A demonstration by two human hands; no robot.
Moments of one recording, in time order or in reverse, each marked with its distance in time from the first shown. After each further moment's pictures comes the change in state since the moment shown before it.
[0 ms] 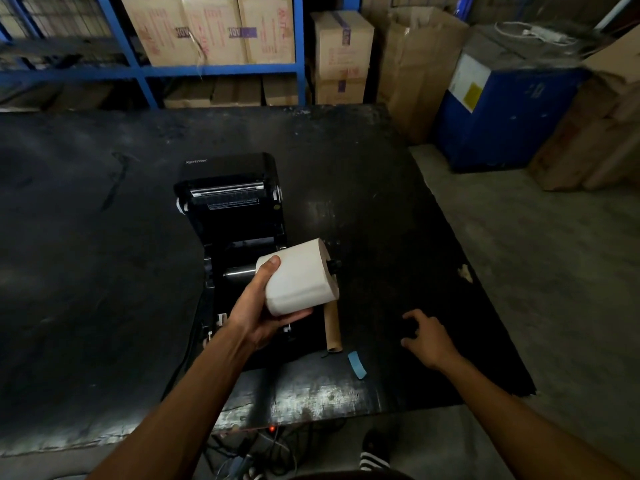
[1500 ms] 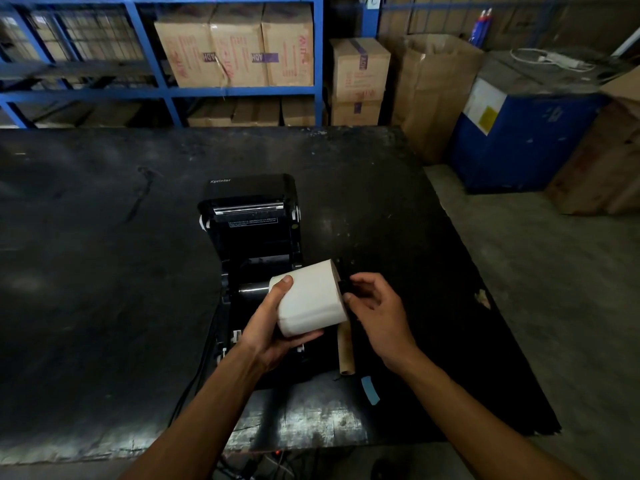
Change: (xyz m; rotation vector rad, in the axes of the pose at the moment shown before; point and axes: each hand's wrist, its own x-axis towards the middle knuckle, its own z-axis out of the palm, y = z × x) left_hand 0.003 0.000 -0.008 0.006 0.011 -0.002; right_hand -0.045 -0.150 -0.006 0.909 0.107 -0.515
